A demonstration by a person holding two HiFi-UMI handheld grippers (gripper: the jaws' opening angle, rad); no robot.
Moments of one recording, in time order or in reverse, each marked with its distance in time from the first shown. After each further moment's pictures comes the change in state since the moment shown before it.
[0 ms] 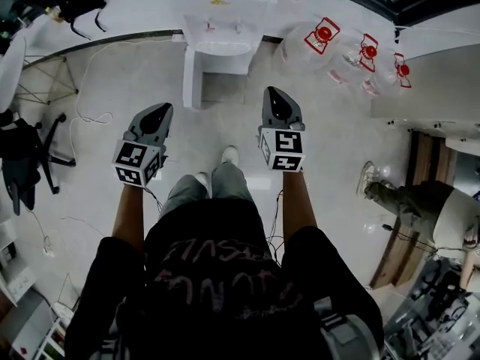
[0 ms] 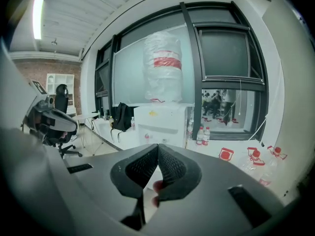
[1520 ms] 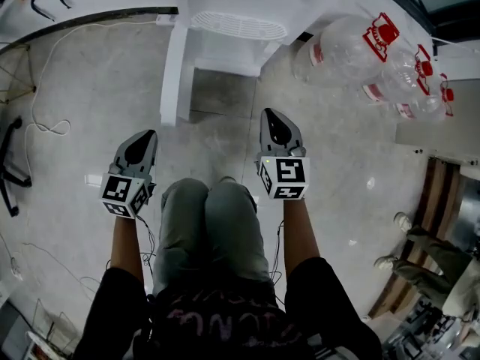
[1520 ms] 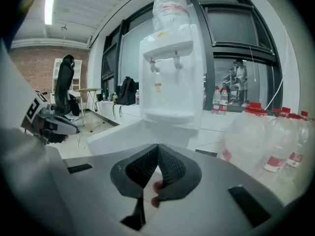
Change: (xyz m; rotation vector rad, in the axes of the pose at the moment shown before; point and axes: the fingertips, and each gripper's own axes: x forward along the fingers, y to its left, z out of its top) left arm 0.181 0.100 -0.365 -0.157 -0.042 0.077; right arm 0.206 0.025 -0.333 -0.063 0.053 0.071
